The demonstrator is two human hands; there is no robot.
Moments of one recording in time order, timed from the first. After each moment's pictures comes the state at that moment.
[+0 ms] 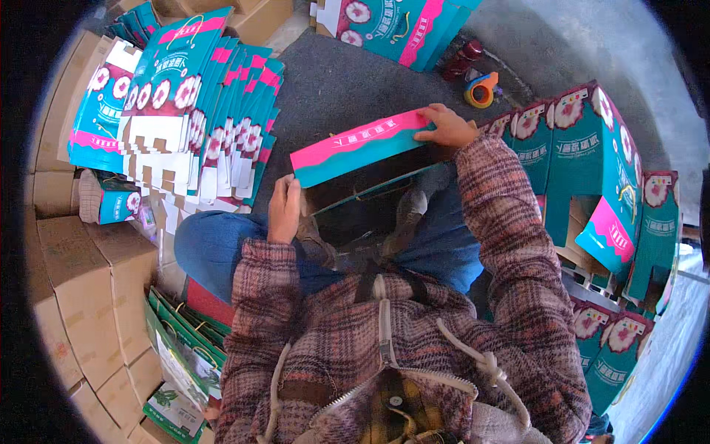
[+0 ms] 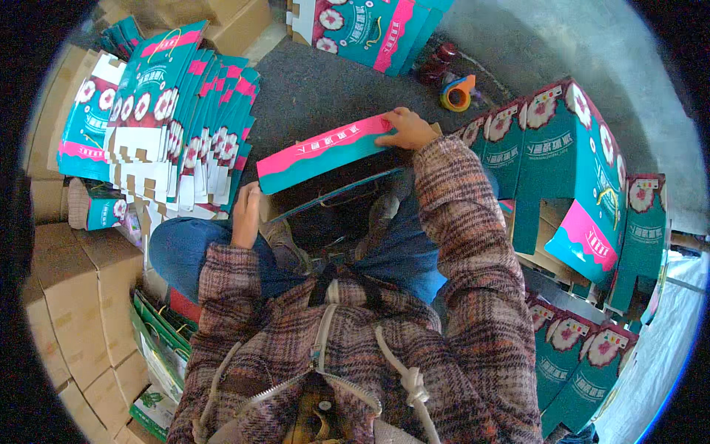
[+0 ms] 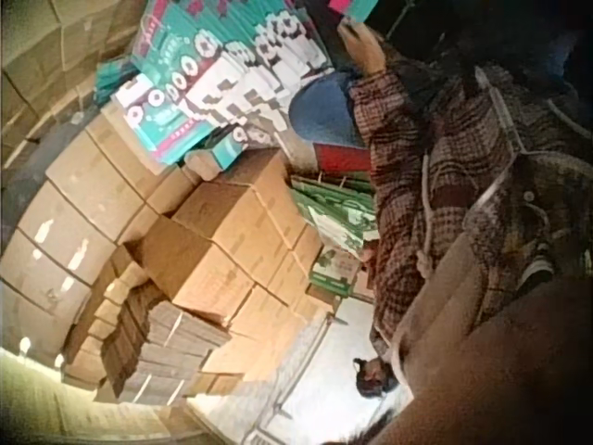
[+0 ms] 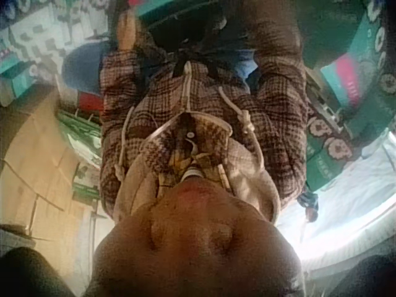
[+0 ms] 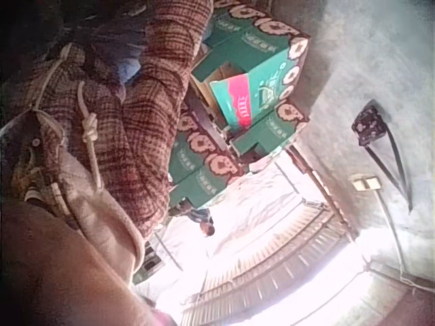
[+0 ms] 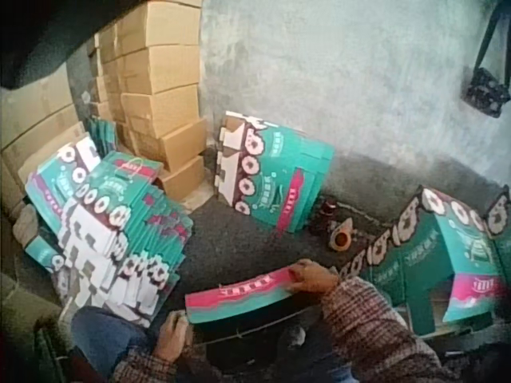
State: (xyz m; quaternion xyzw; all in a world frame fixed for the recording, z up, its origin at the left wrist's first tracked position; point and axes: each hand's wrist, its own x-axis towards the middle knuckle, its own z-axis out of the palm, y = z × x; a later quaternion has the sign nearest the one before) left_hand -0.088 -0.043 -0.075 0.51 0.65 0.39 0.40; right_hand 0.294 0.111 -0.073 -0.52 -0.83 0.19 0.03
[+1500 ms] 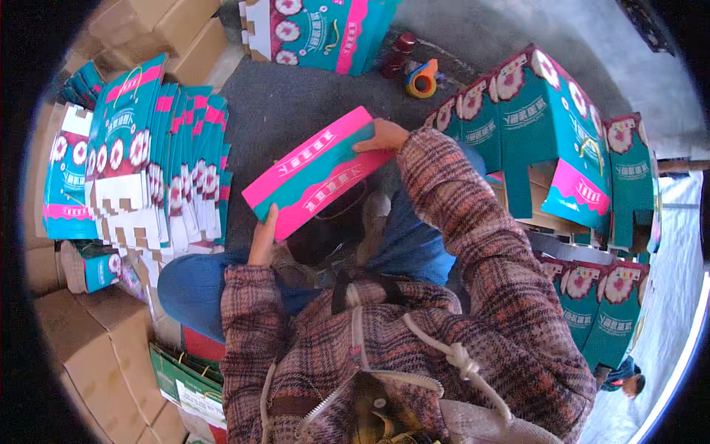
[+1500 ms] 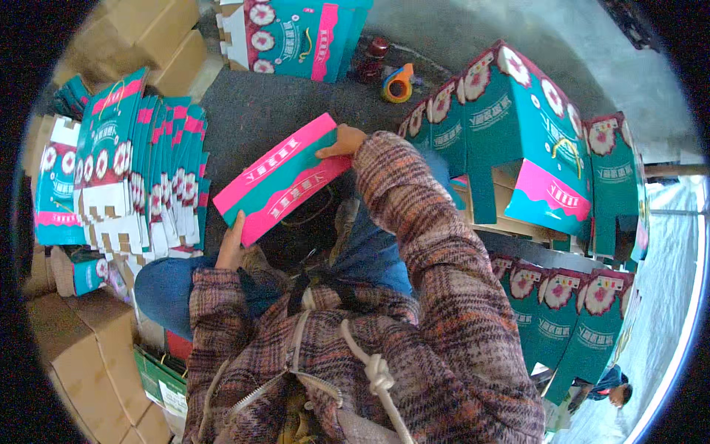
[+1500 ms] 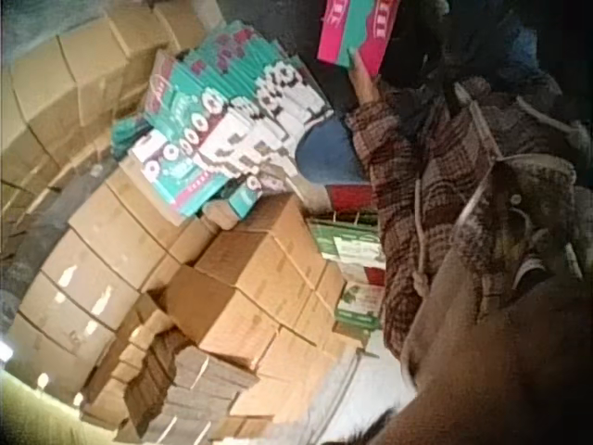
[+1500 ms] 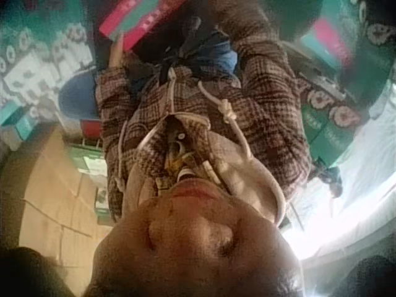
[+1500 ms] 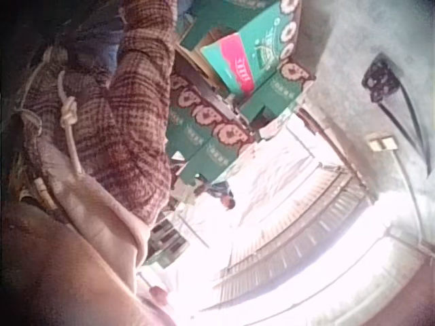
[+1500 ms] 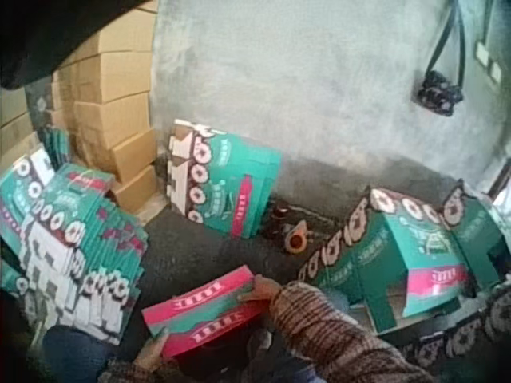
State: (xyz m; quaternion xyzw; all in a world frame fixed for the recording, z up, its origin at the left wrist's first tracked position) left_hand -0.055 -0.030 -0.121 0.30 0.57 0.29 0.71; right_hand 0.319 0.108 -0.107 -0.66 -0.67 0.36 0.01
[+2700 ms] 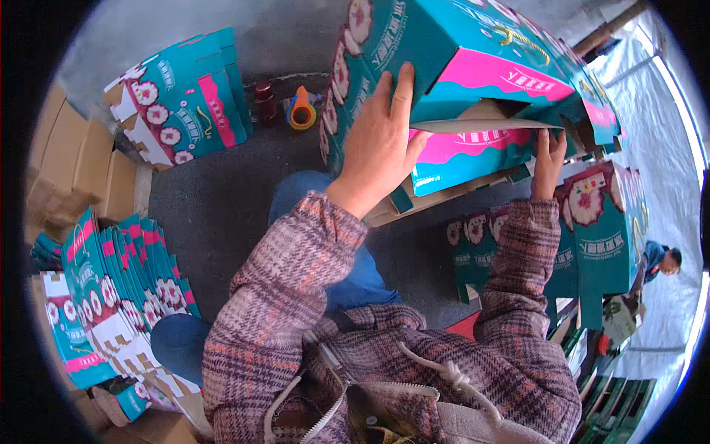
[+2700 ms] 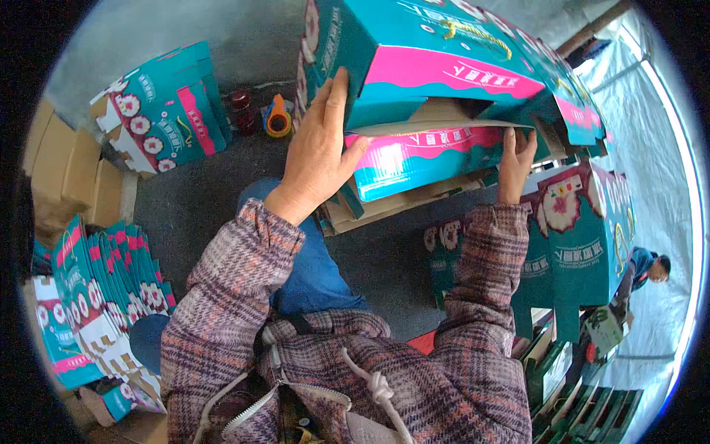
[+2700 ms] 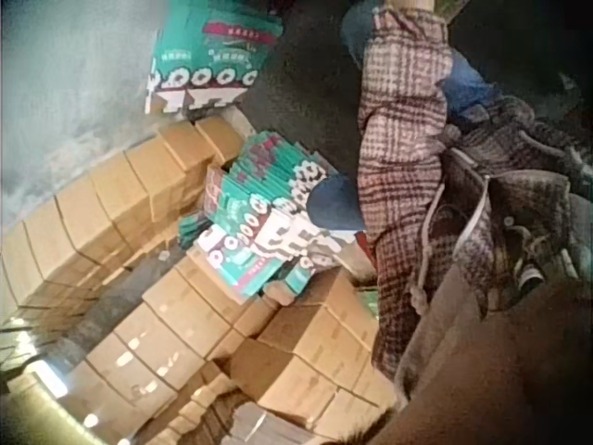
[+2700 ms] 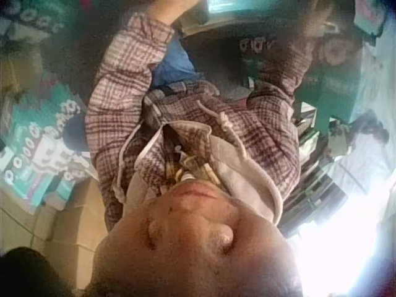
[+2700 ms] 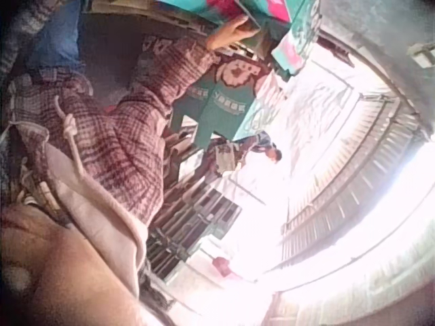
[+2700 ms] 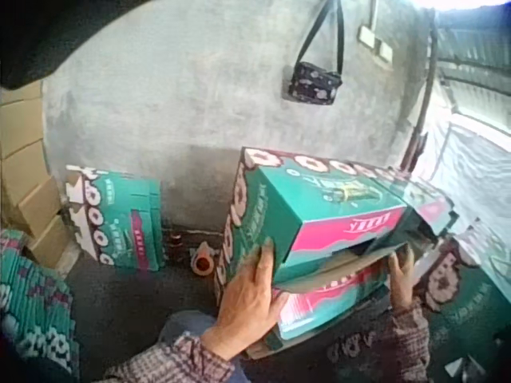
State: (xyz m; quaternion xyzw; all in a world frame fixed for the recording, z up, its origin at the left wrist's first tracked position) left_hand 0.345 -0.029 0.144 0.85 0.10 0.45 0.25; right_hand 0.613 -0.259 0.145 -0.72 -0.28 -0.13 0.62
